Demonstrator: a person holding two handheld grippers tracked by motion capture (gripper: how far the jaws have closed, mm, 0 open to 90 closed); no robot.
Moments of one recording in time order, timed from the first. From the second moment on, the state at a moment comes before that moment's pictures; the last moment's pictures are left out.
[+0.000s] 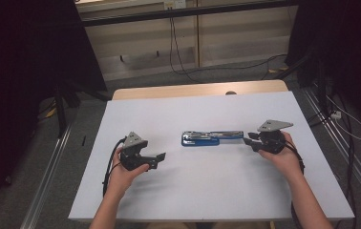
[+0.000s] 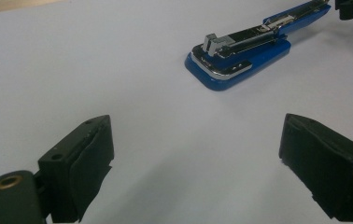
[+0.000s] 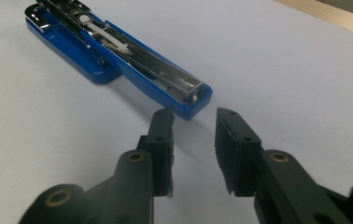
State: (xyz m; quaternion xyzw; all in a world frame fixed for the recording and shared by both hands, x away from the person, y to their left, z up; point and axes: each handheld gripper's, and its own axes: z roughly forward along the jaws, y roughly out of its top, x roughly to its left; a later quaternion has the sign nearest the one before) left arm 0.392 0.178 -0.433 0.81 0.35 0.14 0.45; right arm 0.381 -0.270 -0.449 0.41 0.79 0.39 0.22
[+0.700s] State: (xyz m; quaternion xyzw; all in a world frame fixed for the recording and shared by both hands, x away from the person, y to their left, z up) left arm 0.402 0.165 -0.434 0.81 0.35 0.13 0.45; right arm 0.392 -0.268 -0.458 0.43 0.79 0.37 0.22
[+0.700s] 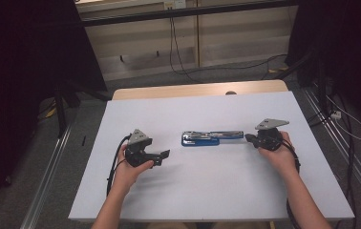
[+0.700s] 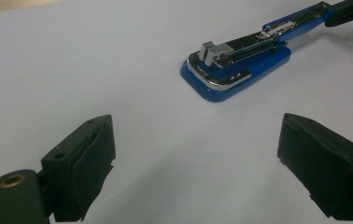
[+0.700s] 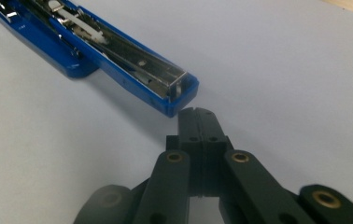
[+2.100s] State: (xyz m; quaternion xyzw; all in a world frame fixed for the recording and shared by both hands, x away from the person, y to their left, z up) left arm 0.443 0.114 -0.453 0.81 0.38 0.12 0.44; right arm 0.397 -0.265 -0.458 0.43 0.80 0.36 0.22
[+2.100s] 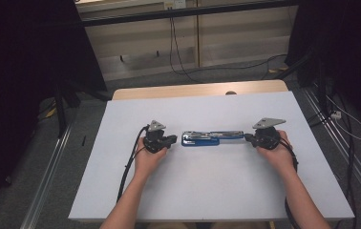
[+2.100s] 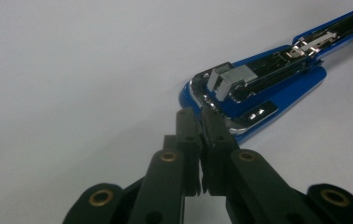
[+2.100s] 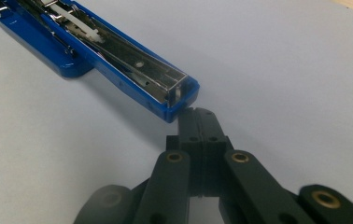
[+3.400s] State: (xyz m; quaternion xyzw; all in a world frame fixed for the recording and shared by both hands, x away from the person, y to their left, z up) left arm 0.445 0.096 -0.465 0.83 0.37 0.12 0.41; right arm 0.399 -0.263 -0.459 0.43 0.81 0.36 0.20
